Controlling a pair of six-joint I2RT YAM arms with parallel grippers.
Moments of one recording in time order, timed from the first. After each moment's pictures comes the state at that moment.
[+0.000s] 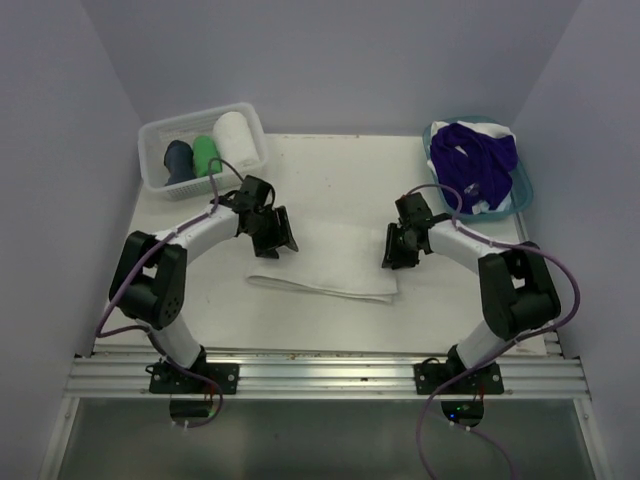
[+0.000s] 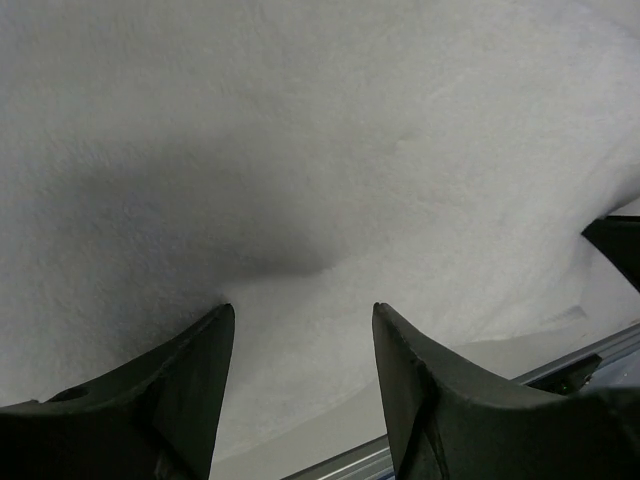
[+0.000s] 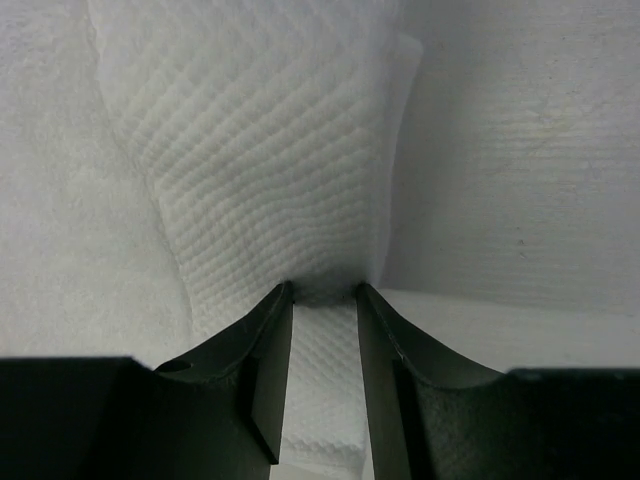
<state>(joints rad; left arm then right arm) -0.38 1.69 1.12 -0.53 0.26 -0.67 0.34 1.63 0.93 -0.48 -0.07 0.49</state>
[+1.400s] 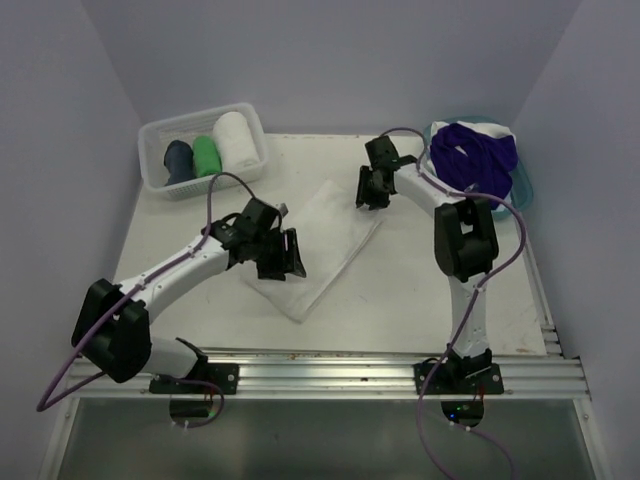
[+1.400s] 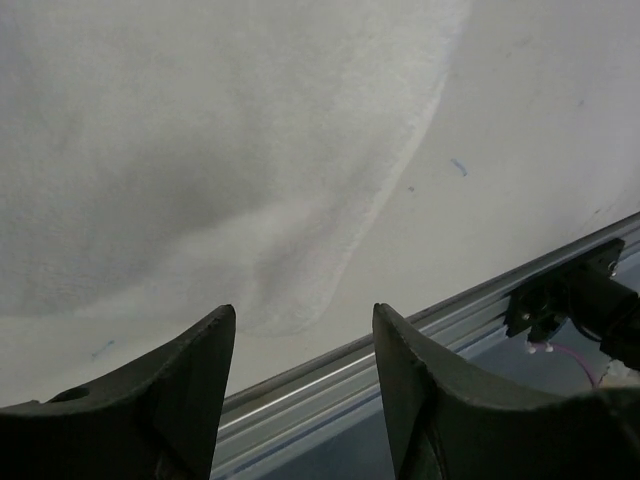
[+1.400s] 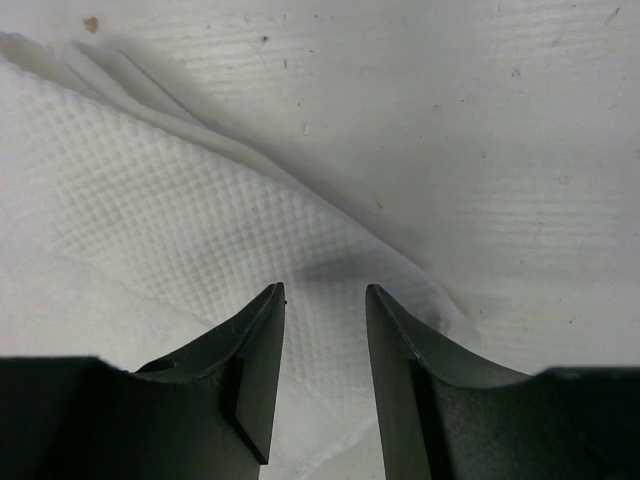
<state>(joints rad) -0.57 1.39 0.91 -0.62 0.27 -0.69 0.36 2.17 1.72 -0.62 0.01 0.48</state>
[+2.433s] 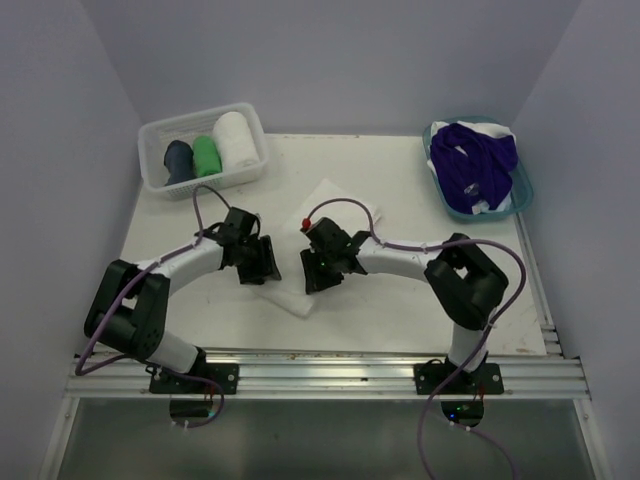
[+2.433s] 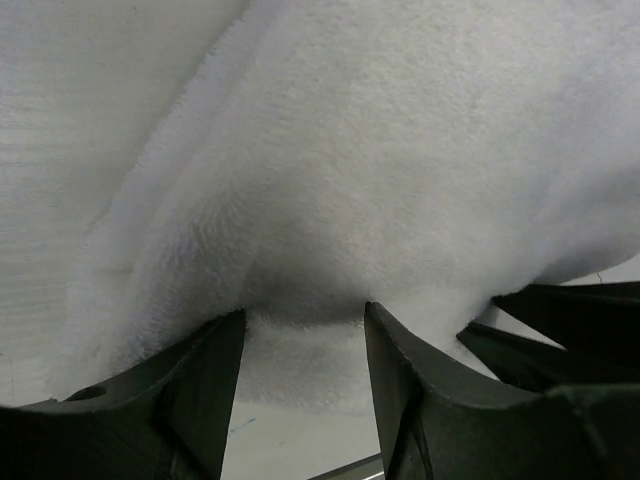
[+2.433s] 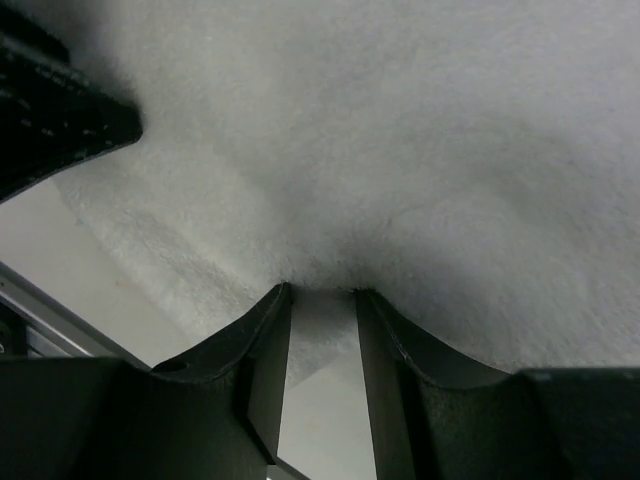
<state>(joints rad) -0.37 1.51 0.79 -0.46 0.21 -0.60 0.88 1.85 1.14 -0.36 -0.13 0.54</state>
